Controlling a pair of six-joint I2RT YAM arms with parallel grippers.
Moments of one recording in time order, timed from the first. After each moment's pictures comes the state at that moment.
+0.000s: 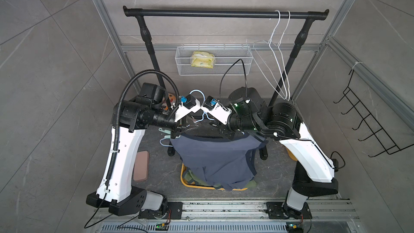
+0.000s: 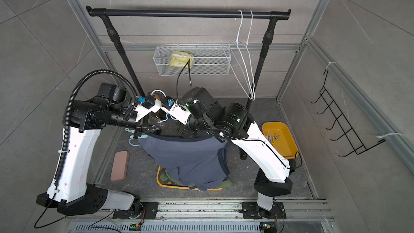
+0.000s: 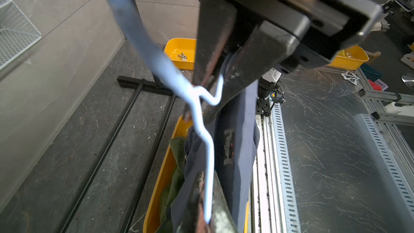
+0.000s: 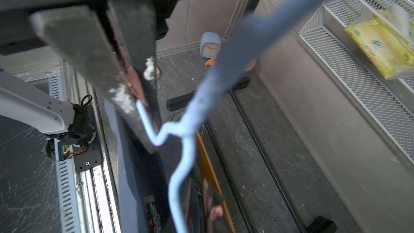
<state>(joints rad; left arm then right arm) -0.33 1.42 2.07 -1.59 0.94 0.85 1.07 1.80 2.53 -1.37 0.07 -0.21</state>
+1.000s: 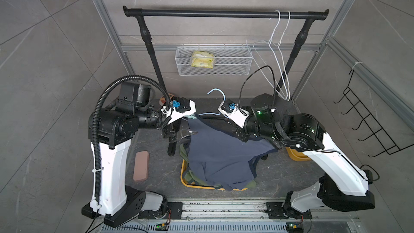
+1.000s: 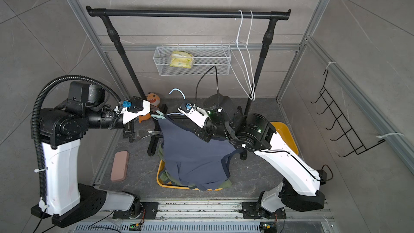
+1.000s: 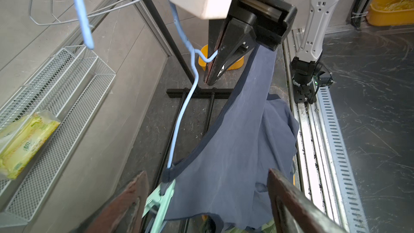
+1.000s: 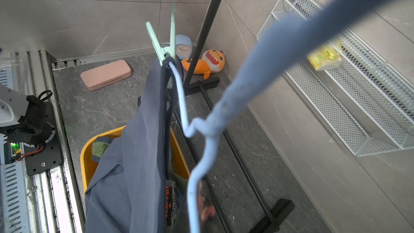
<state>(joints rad) -0.34 1.41 2.32 -1.60 0.77 0.93 1.03 1.47 2.05 -1.11 0.19 -0.29</state>
